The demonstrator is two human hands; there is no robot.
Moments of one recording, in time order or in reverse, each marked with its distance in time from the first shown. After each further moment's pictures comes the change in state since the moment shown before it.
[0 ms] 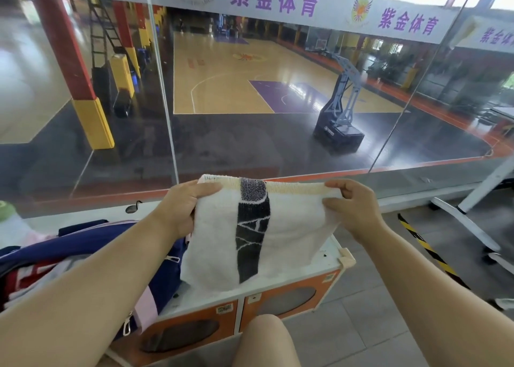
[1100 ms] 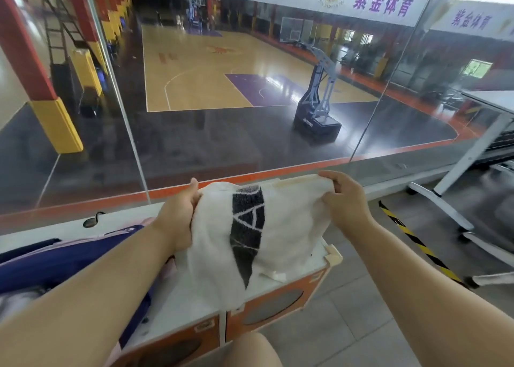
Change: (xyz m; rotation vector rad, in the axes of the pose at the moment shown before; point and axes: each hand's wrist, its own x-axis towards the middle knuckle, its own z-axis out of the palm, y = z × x) left_hand 0.056 -0.036 0.040 -0.051 -0.063 -0.150; right_hand 0.036 0.027 0.000 0.021 0.117 0.008
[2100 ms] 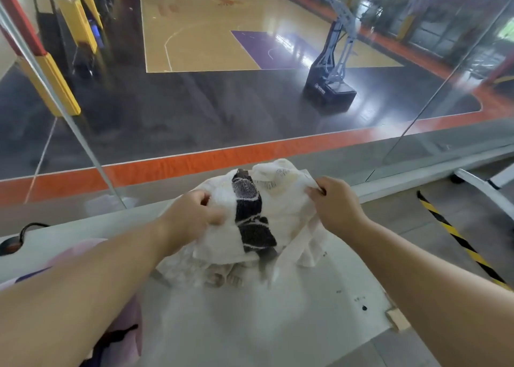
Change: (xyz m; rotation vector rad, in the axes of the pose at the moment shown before) left_hand 0.239 -0.031 -0.052 0.762 0.030 -0.001; right_hand 0.189 0.137 0.154 -0.517 -0.225 -0.018
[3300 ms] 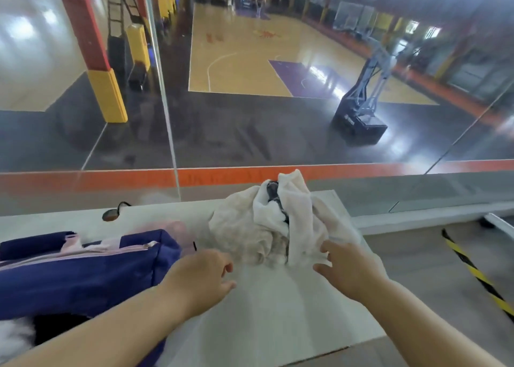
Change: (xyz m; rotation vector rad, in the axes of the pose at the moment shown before) left_hand -0.149 -0.059 -0.023 0.833 0.075 0.207; right_hand -0.124 -0.042 -0.008 -0.635 -0.385 -0.154
